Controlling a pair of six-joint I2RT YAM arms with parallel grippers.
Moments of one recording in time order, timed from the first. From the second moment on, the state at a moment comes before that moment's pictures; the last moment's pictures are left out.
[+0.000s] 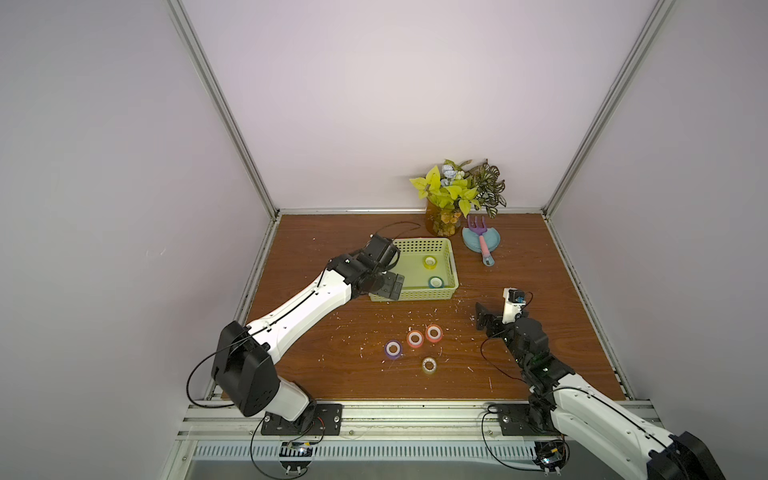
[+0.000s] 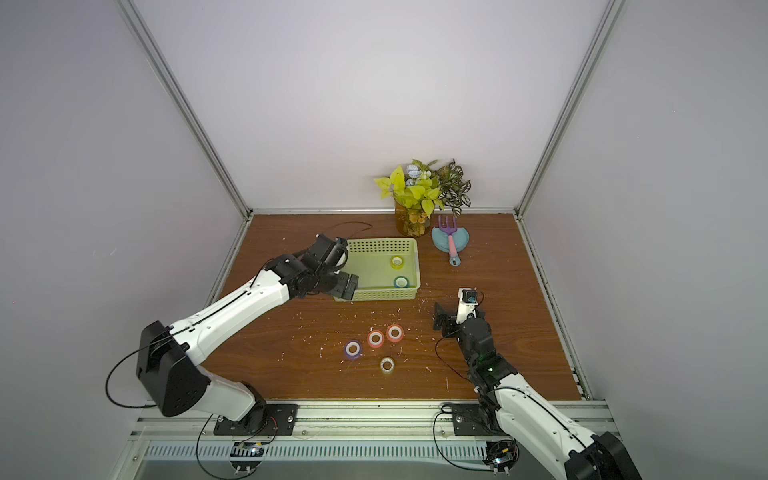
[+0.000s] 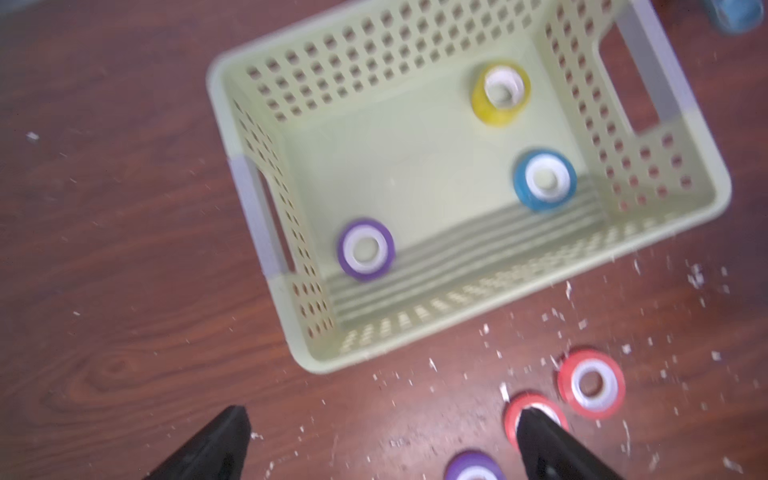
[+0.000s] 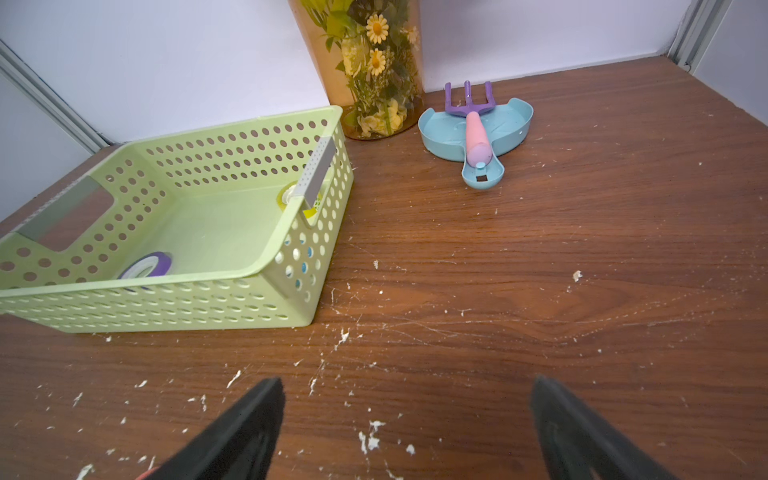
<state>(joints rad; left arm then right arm) -0.68 1.46 1.24 -0.83 -0.16 -0.30 0.48 0.75 0.10 0.31 0.28 0.32</state>
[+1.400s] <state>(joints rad) -0.96 1.53 0.90 -0.68 -0.04 -0.51 0.48 0.77 0.10 0.31 0.28 0.32</state>
